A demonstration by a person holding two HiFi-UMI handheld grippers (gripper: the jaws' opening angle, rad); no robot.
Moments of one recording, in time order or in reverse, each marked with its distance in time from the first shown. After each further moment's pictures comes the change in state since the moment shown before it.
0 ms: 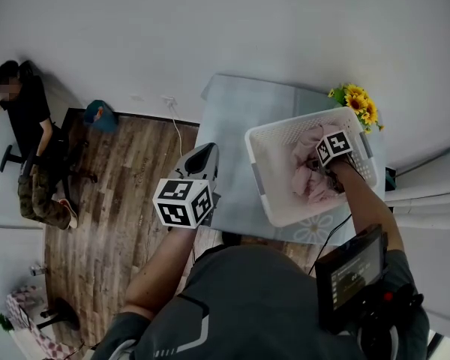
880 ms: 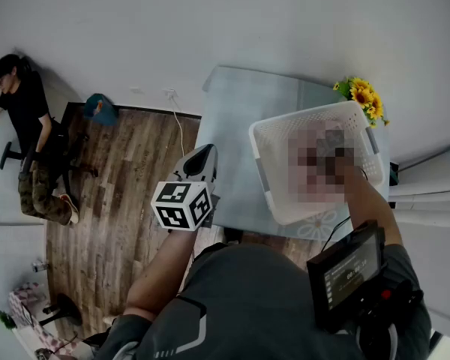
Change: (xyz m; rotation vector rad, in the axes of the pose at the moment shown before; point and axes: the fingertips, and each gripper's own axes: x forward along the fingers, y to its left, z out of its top) left arm -0.007 0.012 -0.021 -0.039 0.020 0.017; right arm 0.026 0.003 -0.003 -0.046 0.078 -0.043
